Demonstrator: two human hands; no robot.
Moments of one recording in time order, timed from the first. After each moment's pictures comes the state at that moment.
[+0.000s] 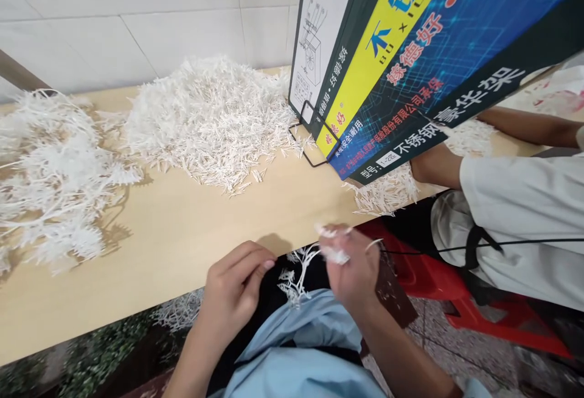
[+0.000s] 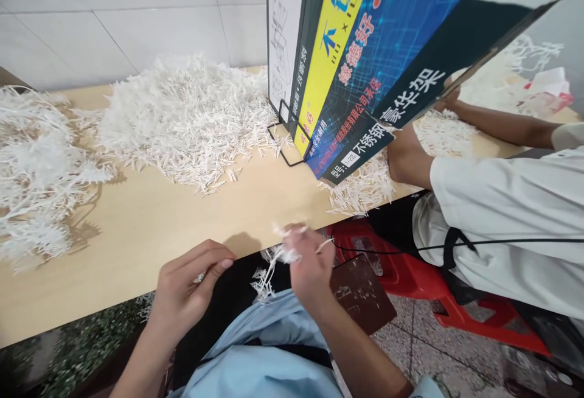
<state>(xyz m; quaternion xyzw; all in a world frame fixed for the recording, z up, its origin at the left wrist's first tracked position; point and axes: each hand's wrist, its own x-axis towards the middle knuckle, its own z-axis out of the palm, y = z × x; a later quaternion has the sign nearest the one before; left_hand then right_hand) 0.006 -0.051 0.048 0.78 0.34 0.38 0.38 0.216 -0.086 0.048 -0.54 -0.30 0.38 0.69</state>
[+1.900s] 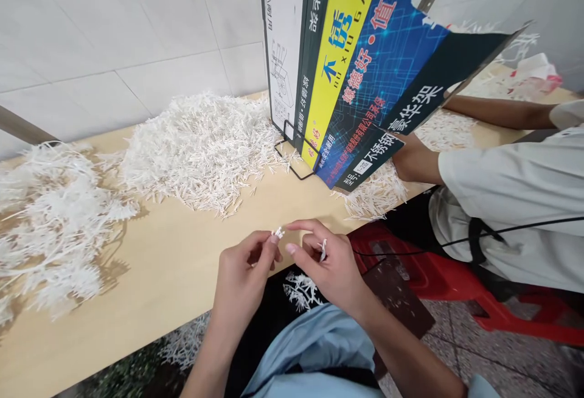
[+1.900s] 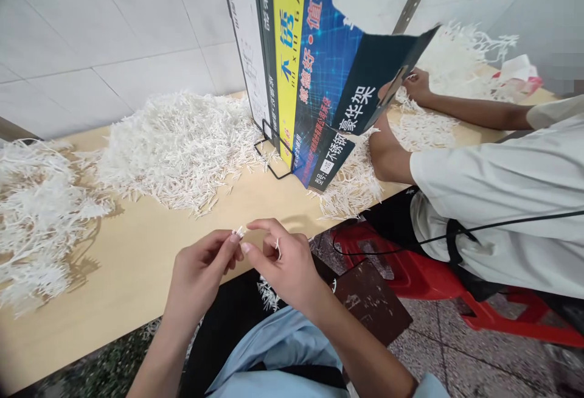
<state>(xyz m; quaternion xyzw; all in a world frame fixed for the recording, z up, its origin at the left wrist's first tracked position) 0.054 -0.024 0.076 0.67 0.47 0.31 0.49 0.220 -0.081 0.065 -0.62 -0.53 0.33 0.48</state>
